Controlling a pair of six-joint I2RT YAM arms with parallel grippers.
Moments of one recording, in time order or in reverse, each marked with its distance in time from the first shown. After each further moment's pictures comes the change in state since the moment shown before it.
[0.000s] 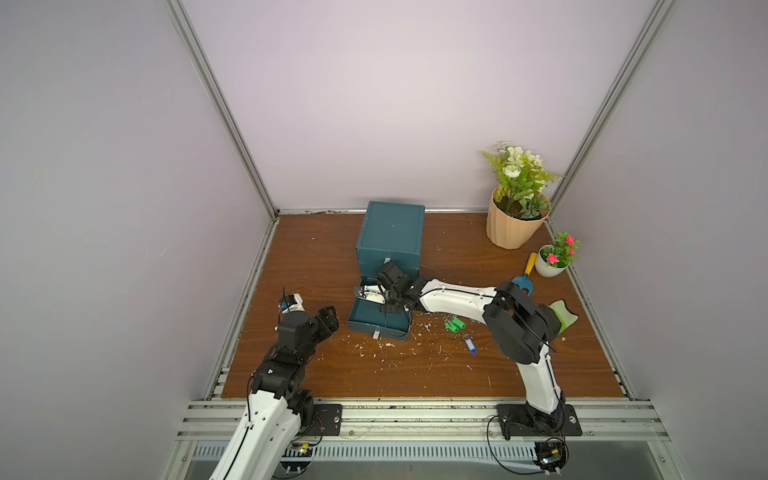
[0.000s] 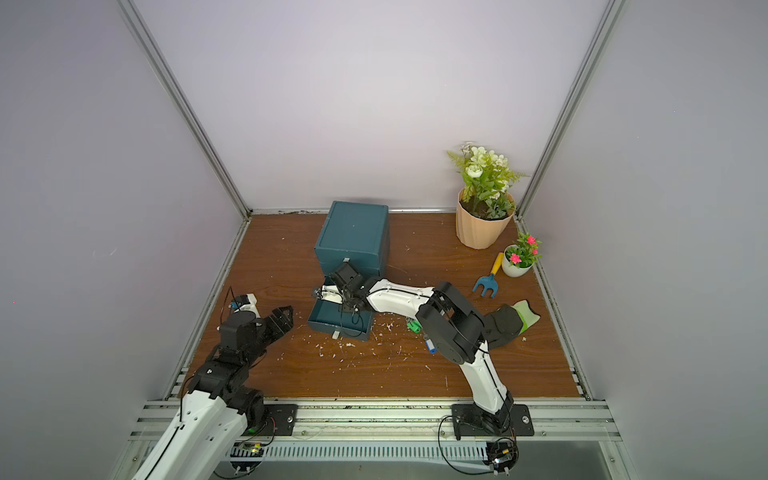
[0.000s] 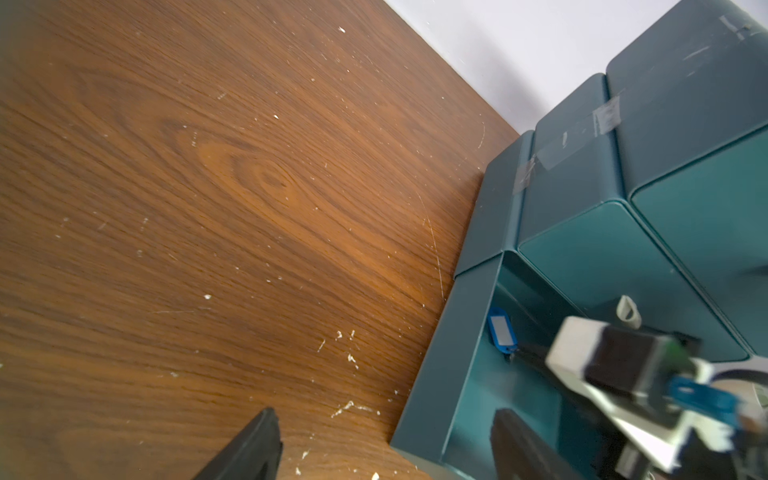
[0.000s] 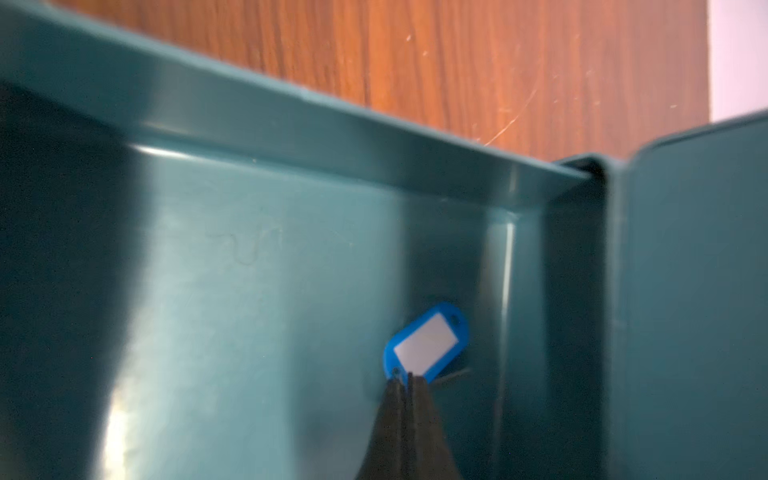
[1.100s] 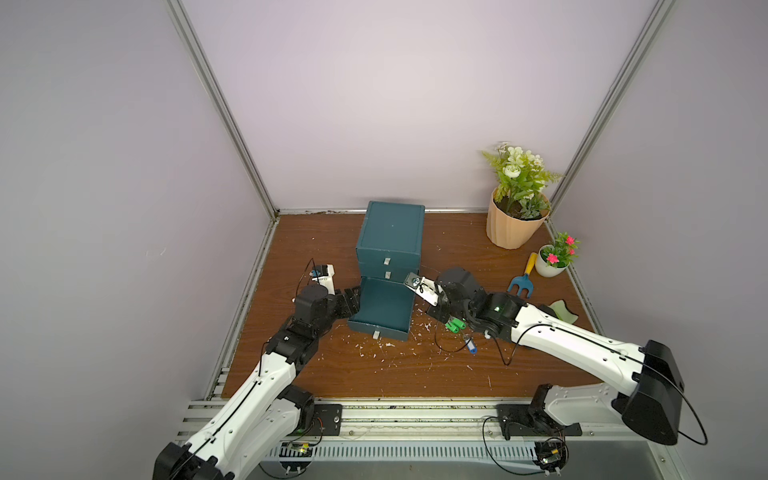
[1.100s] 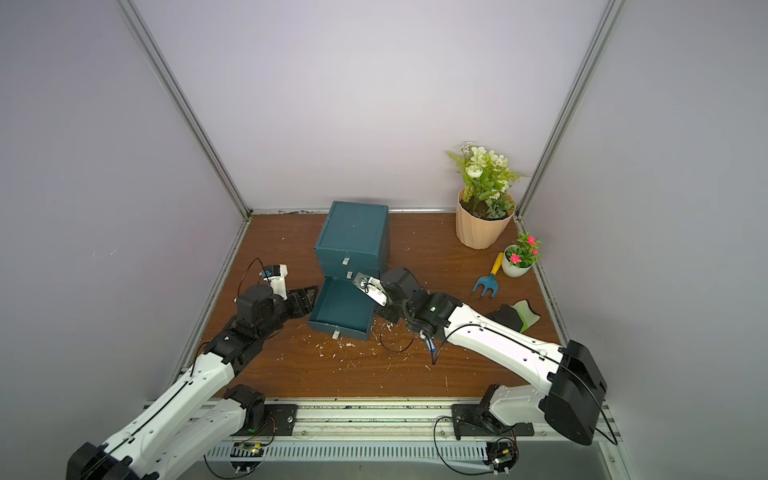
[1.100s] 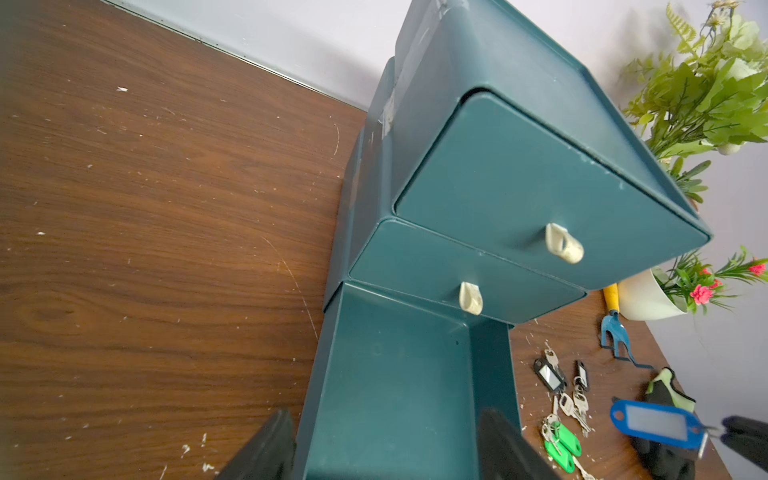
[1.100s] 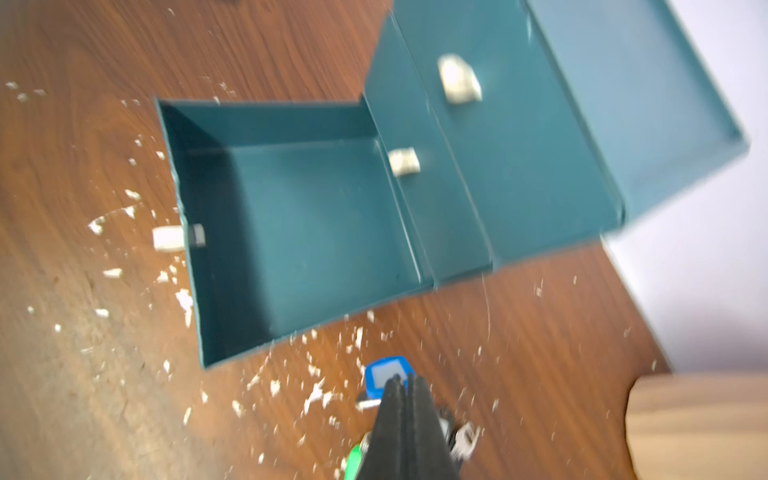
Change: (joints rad) left arm -0.196 0.343 0.191 0.276 0.066 0.200; right arm -0.039 -0.774 -0.506 -0.097 0.100 0.353
